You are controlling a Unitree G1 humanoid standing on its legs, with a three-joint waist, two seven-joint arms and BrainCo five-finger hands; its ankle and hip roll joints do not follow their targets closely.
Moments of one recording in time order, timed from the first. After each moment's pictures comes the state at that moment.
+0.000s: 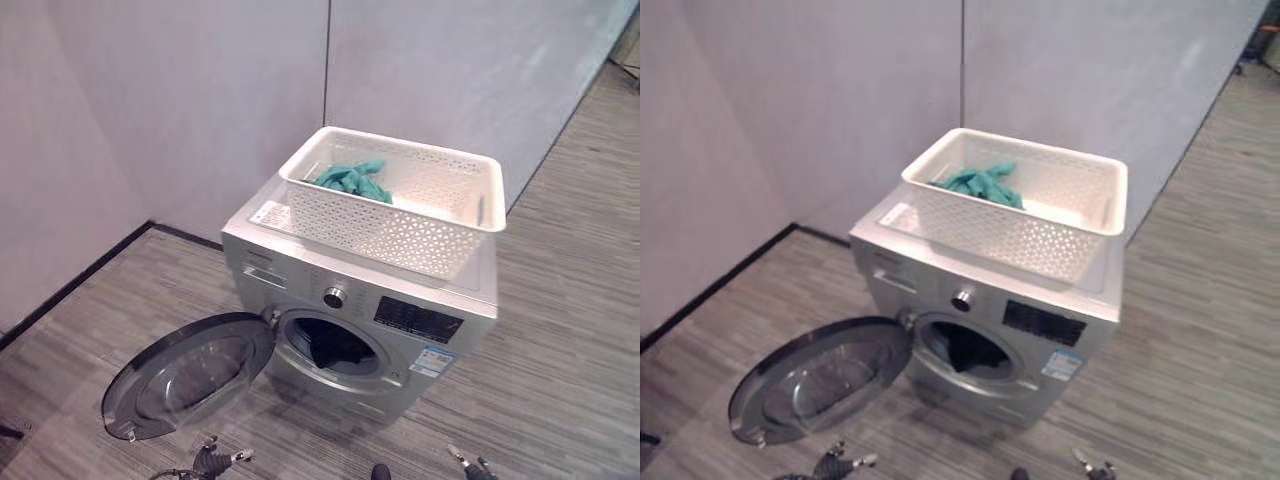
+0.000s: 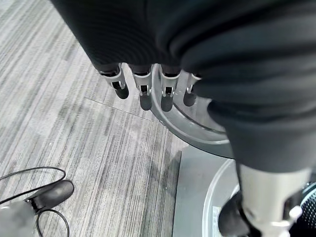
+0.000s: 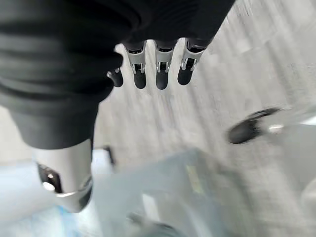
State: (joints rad) left arm 0.03 0.23 -0.20 1.19 -0.15 -0.15 0.17; right arm 0.22 -0.19 -0.14 0.82 0.61 -0.15 -0.19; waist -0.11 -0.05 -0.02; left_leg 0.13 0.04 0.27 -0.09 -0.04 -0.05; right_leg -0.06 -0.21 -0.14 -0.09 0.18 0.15
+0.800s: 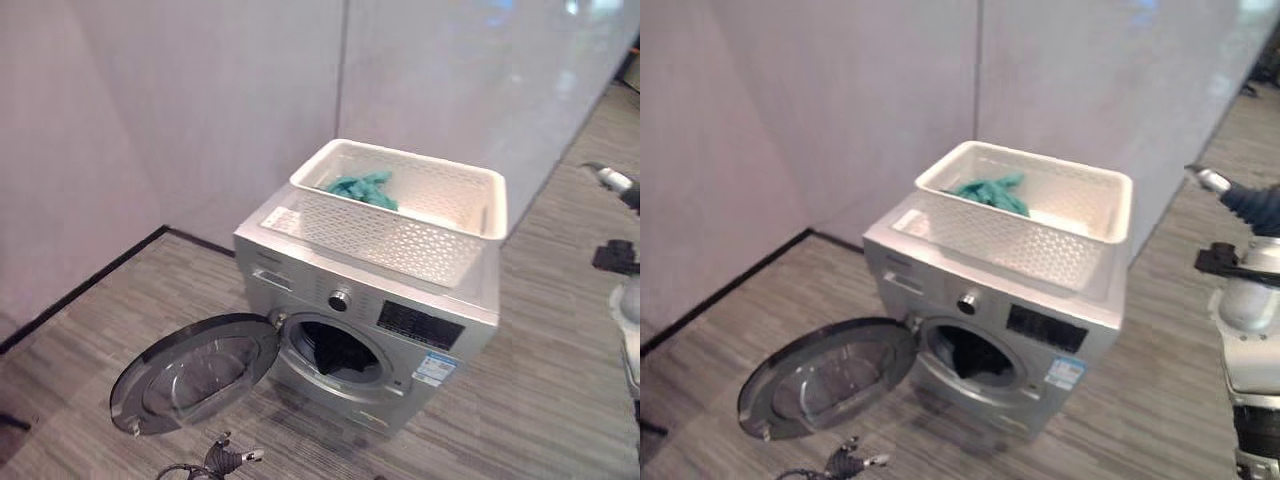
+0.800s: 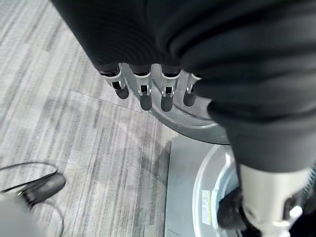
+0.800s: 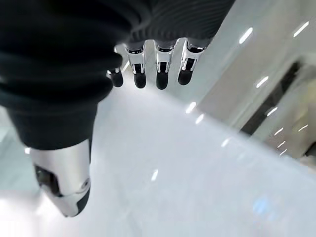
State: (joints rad) left arm 0.05 0.22 -0.21 1.12 0.00 -0.12 0.13; right arm -0.21 -0.83 -0.22 -0.08 -0.14 -0.12 -0.48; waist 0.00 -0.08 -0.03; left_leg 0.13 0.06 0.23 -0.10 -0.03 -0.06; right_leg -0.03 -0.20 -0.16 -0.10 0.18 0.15
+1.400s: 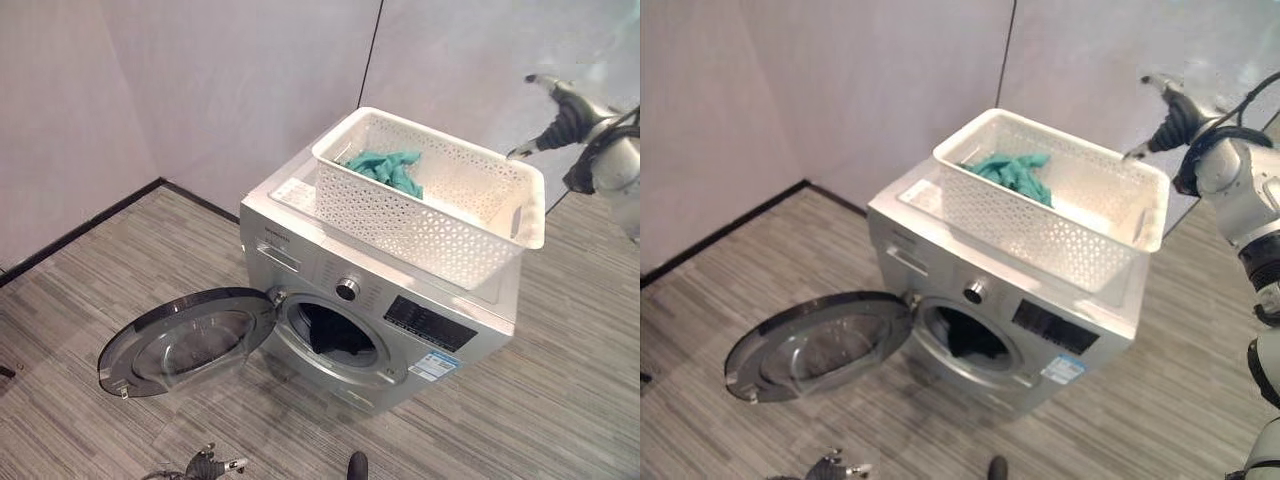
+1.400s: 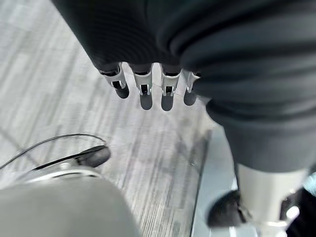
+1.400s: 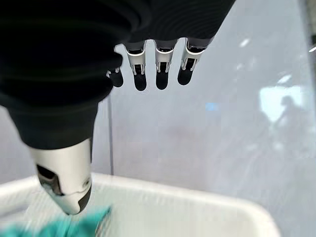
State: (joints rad) left arm 0.05 0.27 -0.20 1.20 -0.11 -0.11 0.05; right arm -1.16 -1.12 0.81 0.63 -0.09 -0.01 0.07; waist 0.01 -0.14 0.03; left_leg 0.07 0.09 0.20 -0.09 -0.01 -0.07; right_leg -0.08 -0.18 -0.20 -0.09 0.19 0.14
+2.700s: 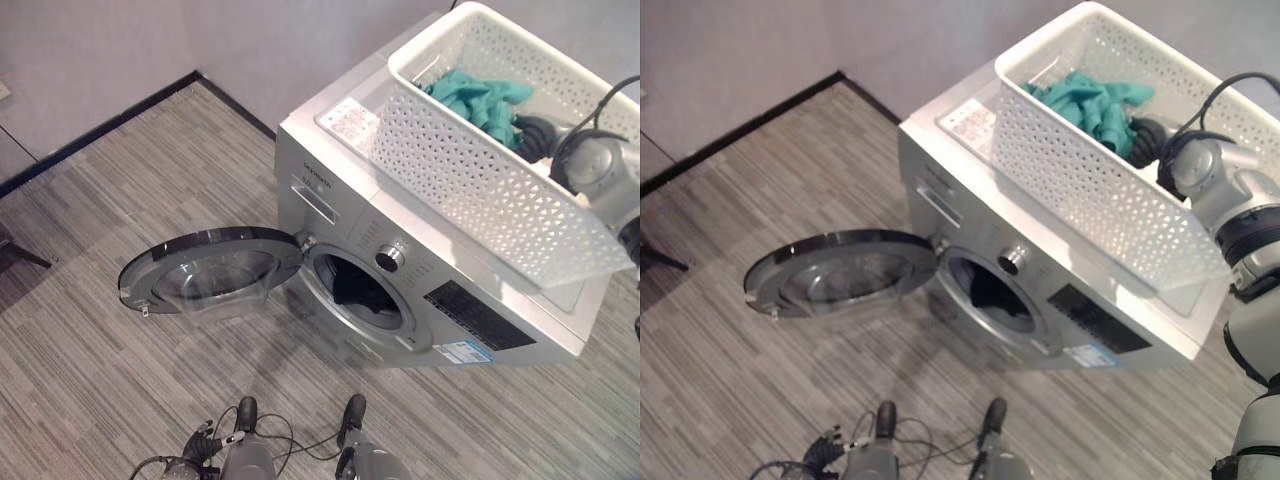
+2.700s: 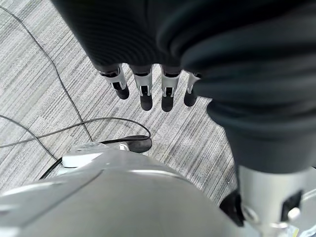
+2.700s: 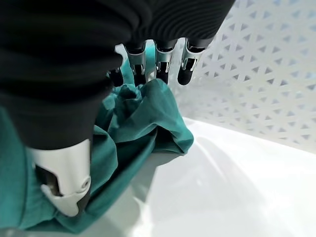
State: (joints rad) left arm 0.00 0.30 -0.26 1.14 -0.24 -0.16 0.05; right arm -1.33 -1.01 1.00 0.93 0.01 -0.06 0.18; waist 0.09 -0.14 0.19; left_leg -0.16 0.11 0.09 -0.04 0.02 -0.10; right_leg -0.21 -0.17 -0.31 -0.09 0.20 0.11
